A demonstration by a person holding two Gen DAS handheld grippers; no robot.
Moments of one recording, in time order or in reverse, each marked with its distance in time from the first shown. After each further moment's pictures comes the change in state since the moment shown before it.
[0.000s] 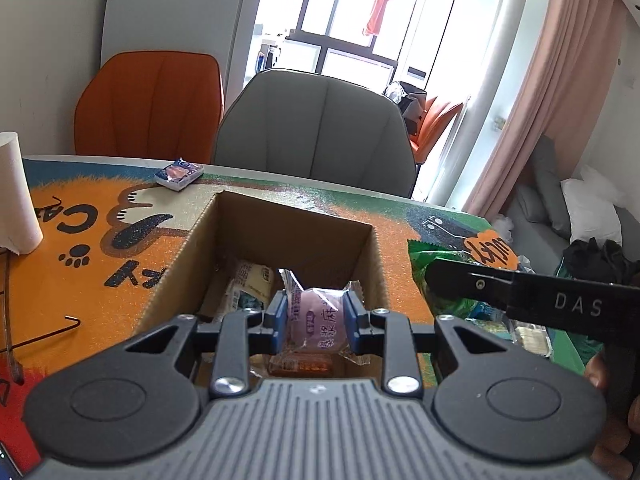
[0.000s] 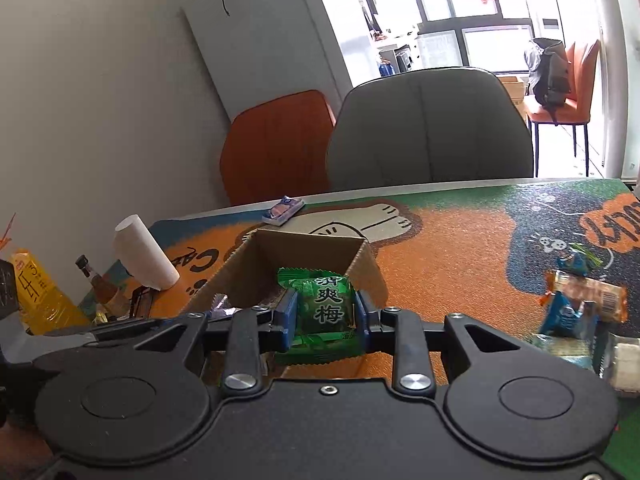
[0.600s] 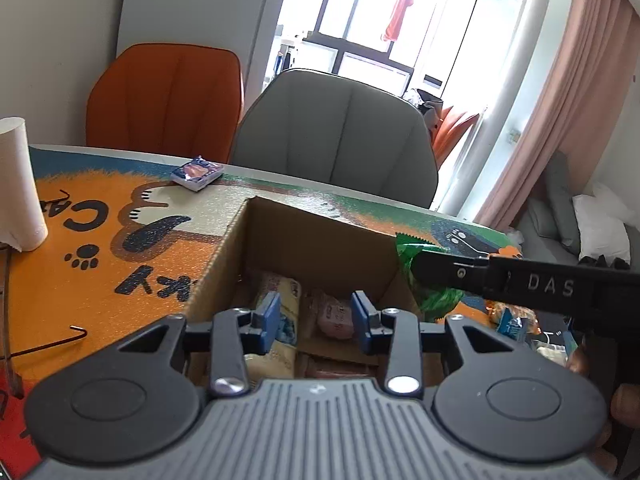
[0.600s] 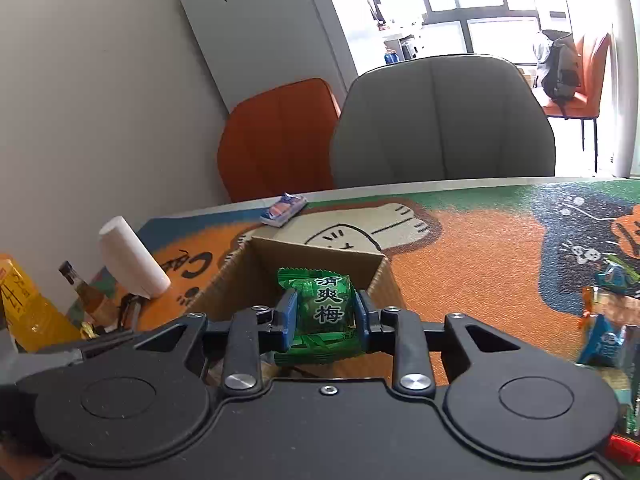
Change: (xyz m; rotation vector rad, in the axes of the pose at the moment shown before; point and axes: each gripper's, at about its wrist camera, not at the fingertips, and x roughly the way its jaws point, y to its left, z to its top) left arm 0.016 0.026 0.006 -0.050 -0.010 0.025; right arm 0.045 0.003 0.012 0.018 0.023 0.017
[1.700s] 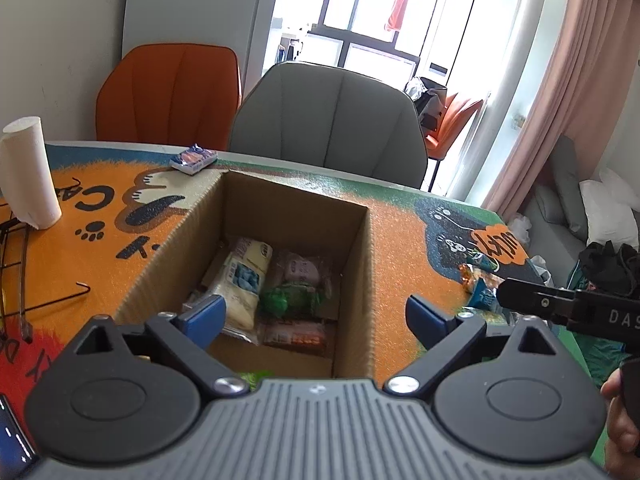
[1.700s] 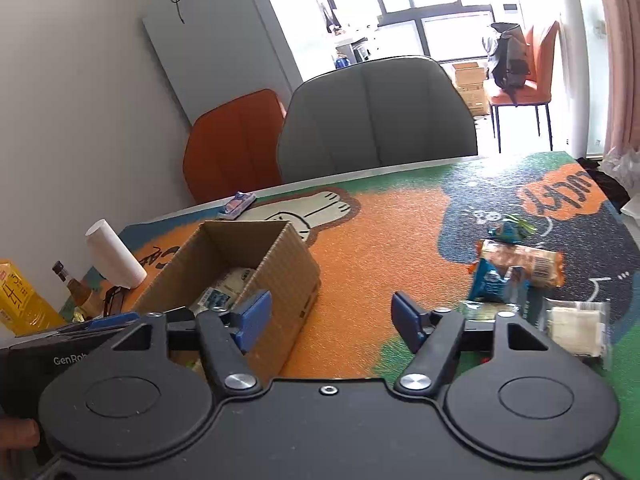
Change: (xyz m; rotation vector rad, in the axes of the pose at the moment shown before) left arm -0.033 -0.054 -0.023 0.016 0.034 0.044; right arm -0.090 -0.056 -0.031 0.067 -0.018 -0.117
